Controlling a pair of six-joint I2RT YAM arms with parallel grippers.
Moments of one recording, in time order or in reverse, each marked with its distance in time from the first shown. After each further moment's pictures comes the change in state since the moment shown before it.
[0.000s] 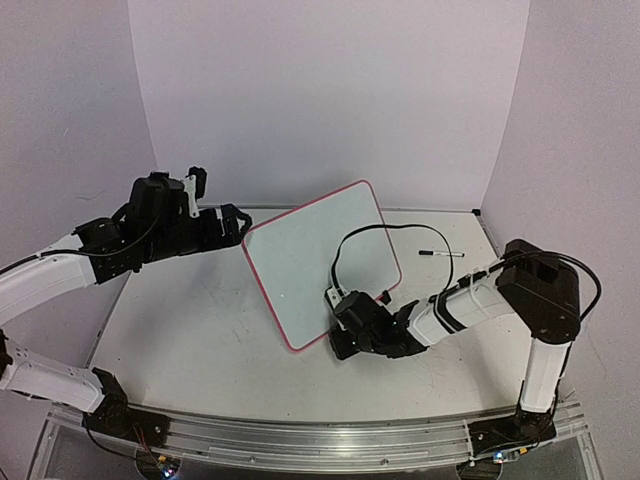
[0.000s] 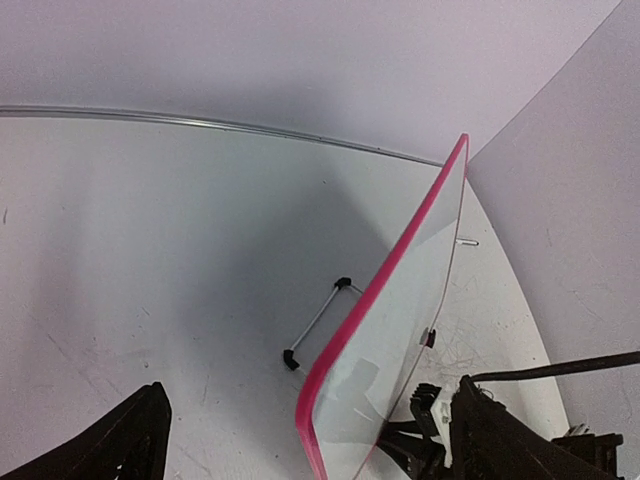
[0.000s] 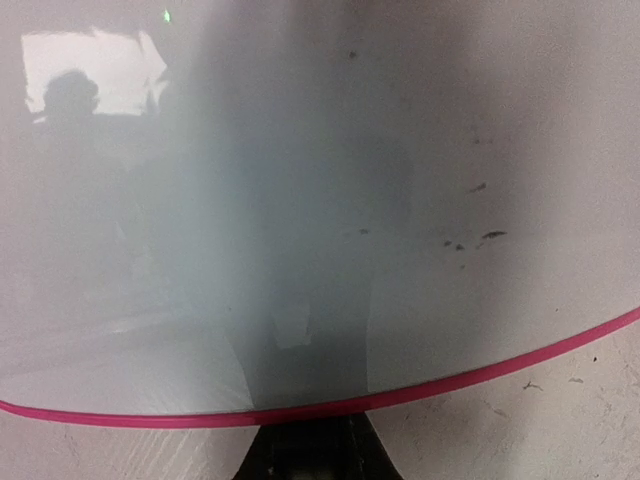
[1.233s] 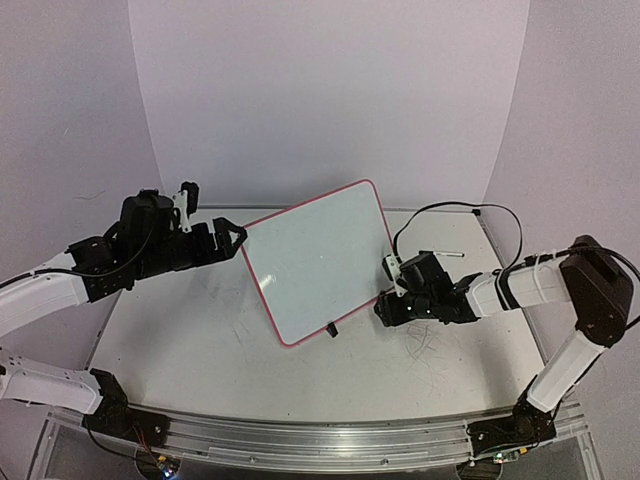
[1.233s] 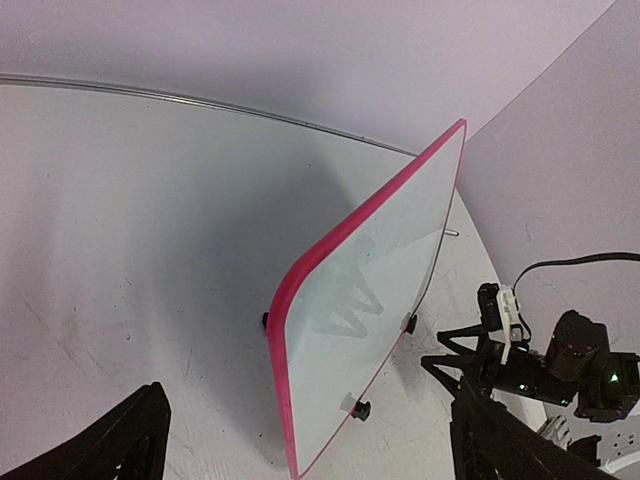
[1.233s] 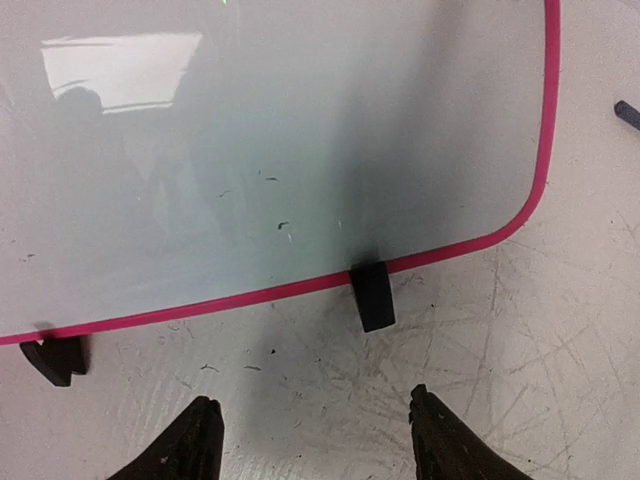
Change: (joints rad) left arm 0.000 -0.099 -0.138 0.062 0.055 -0.061; right arm -0.320 -0.291 -0.165 -0.083 -0.146 -0.133
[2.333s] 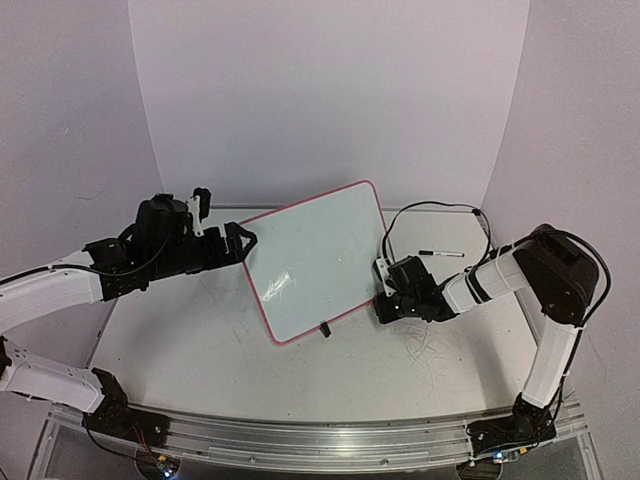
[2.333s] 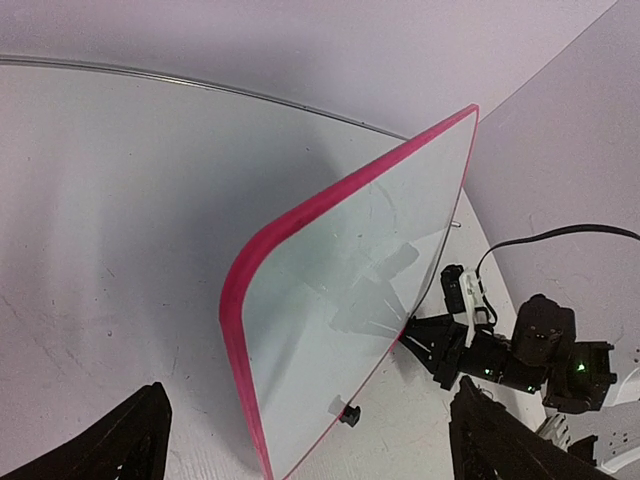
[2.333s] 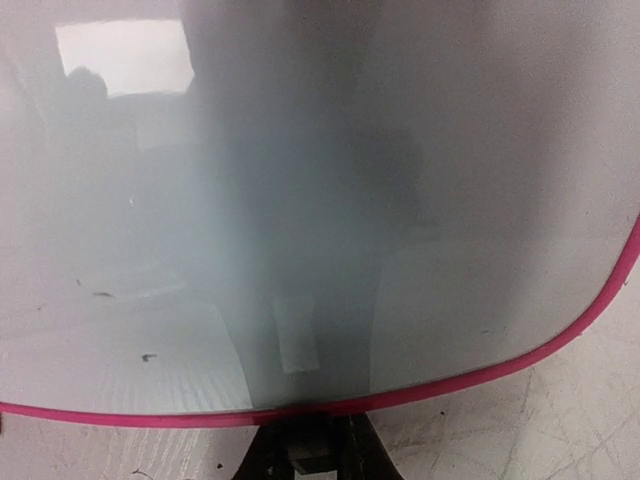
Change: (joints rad) left arm 0.000 0.082 -0.018 0.076 0.026 -0.020; right arm -0.036 0.240 0.084 0.149 -0.010 -0.031
